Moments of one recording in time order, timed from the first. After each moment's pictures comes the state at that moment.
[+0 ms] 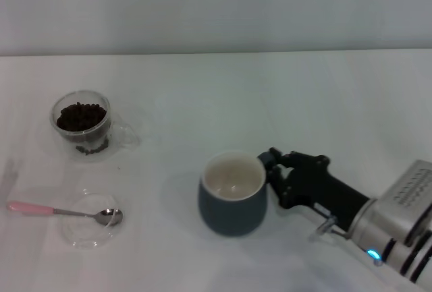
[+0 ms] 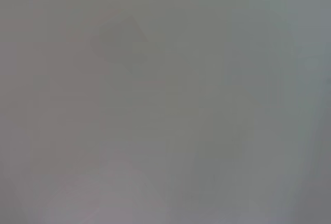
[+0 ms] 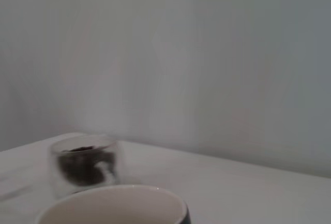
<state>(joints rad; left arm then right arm) -0.24 -2.08 1.17 0.10 0.36 1.31 -0.52 0.51 2.03 -0.32 0.36 -1.62 -1.17 0.22</state>
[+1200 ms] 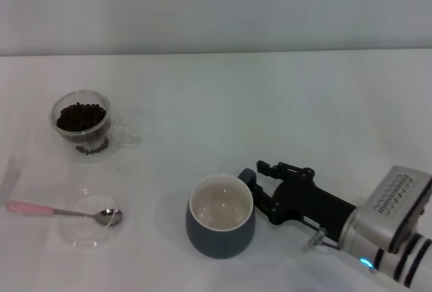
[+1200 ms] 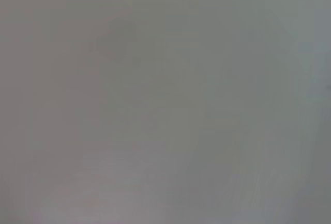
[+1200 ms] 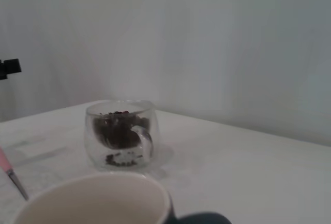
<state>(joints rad) -0.24 -2.08 1.18 0.11 0.36 1.32 -0.54 0.51 2.02 -0.20 0.37 -1.82 -1.07 0.21</state>
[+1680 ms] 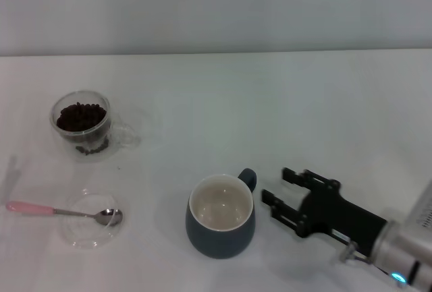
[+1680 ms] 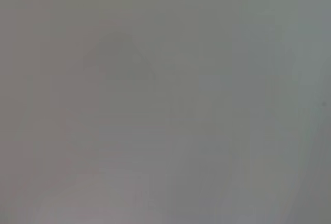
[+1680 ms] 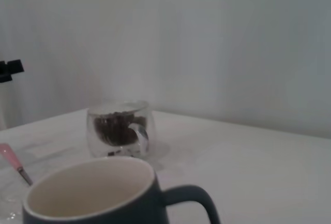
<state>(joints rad) -0.24 -2.08 1.17 0.11 0.36 1.35 -0.56 0.42 2.01 -0.26 0.26 -1.87 -1.20 0.35</state>
